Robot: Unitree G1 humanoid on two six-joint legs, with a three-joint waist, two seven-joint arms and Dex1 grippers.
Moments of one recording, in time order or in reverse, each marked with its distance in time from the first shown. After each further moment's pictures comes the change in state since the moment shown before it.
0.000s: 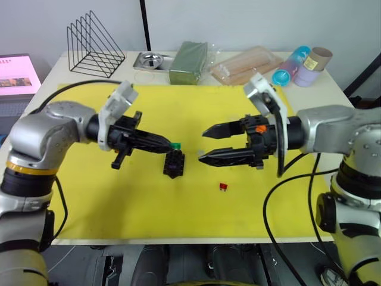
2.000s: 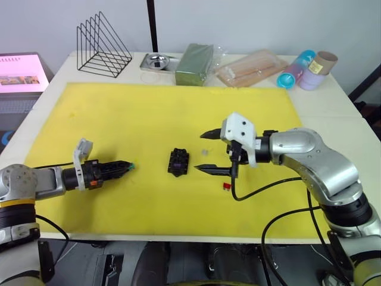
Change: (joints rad) left arm 0.363 -0.059 0.489 0.402 -0.195 0.738 0.642; right arm 0.315 -0.117 0.403 -0.072 -0.733 -0.803 0.244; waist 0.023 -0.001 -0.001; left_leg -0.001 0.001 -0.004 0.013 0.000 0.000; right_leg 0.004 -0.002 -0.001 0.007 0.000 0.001
